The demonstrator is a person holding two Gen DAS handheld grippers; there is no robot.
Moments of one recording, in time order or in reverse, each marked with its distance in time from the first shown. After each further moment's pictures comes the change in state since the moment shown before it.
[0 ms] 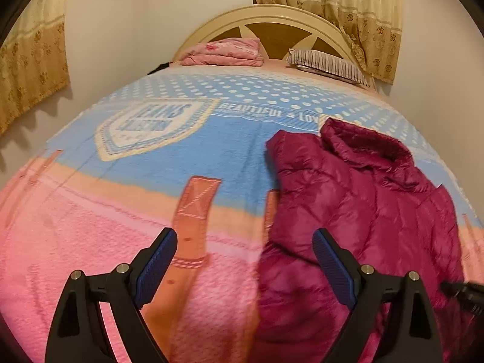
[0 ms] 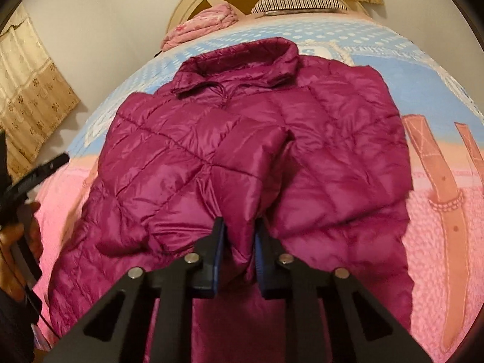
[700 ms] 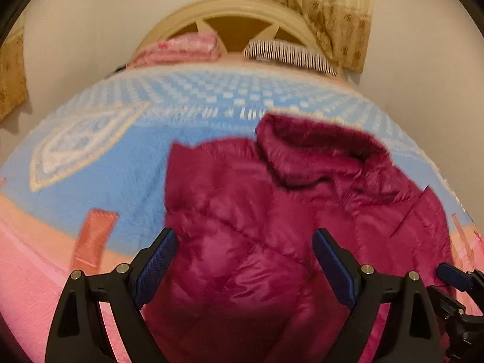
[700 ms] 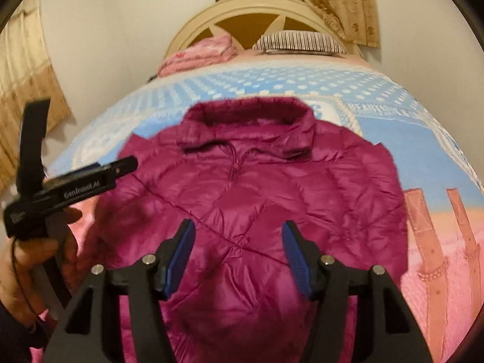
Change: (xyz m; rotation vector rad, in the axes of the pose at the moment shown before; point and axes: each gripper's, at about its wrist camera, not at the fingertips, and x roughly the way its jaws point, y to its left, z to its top) left arm 0.087 -0.090 0.027 0.073 0.035 -0.122; right arm 0.008 0.045 0.055 -0.082 -0.164 -0.131
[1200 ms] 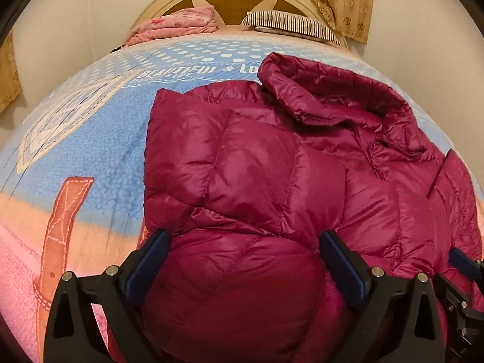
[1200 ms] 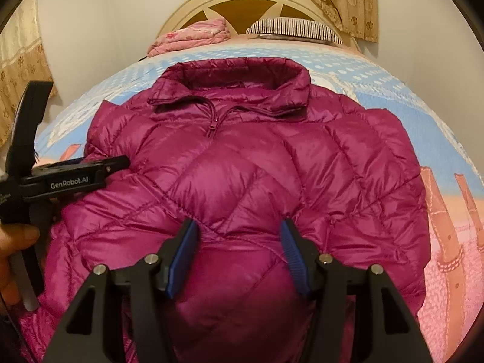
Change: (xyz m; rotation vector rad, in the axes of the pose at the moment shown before) left arm 0.045 -0.008 -0.026 0.047 0.101 0.031; right arm 0.036 -0.007 -0.038 -0.038 0.037 -0.077
